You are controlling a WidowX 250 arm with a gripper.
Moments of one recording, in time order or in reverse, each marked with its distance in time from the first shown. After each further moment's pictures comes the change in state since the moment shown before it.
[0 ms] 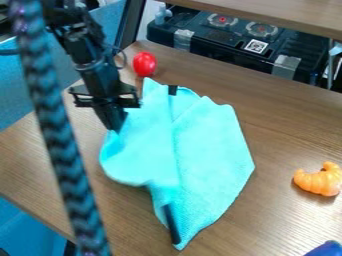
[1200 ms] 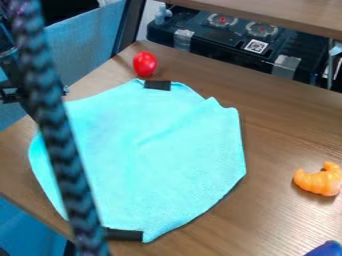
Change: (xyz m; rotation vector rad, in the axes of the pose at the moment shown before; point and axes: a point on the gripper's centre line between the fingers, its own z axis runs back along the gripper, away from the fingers) arm -0.021 0.086 0.029 -0.032 0.073 0.132
